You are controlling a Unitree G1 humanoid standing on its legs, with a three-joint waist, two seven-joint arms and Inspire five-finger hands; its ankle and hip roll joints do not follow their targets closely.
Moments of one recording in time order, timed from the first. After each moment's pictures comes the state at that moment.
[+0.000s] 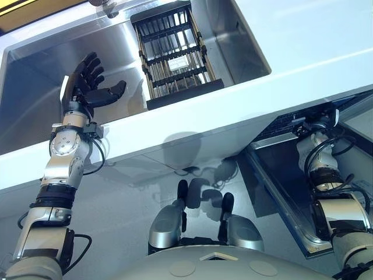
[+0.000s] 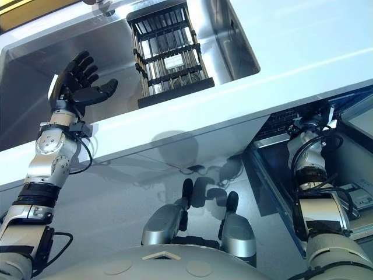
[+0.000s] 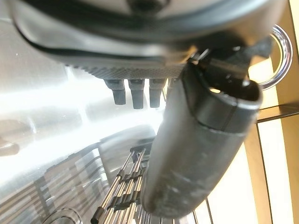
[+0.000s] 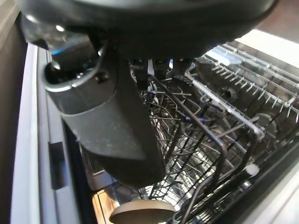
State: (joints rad) left arm -0.32 0.62 0.00 0.30 -0.55 -0.14 0.07; right arm -0.52 -0.57 0.00 0.87 0.77 -0.18 -0.28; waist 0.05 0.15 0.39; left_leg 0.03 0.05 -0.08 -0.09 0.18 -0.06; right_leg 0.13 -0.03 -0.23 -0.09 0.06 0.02
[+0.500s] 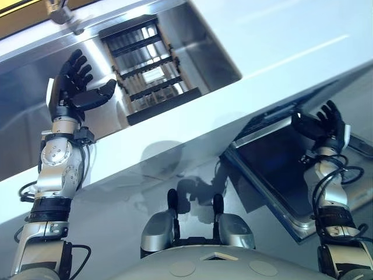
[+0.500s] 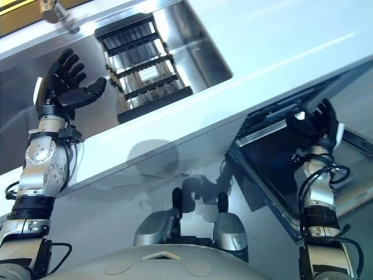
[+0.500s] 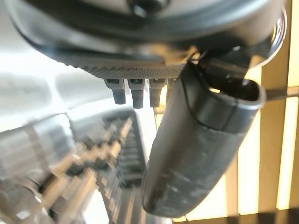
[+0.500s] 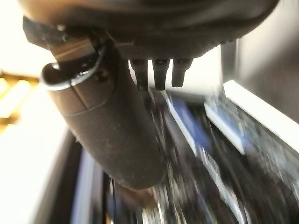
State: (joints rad) left arm -0.20 0.60 0.12 0.17 -0.55 -0.13 0.10; right arm -0.12 -0.53 -0.23 0.45 0.46 -0.15 -0.34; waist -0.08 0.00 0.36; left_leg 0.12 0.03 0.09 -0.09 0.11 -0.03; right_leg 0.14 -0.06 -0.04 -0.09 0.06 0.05
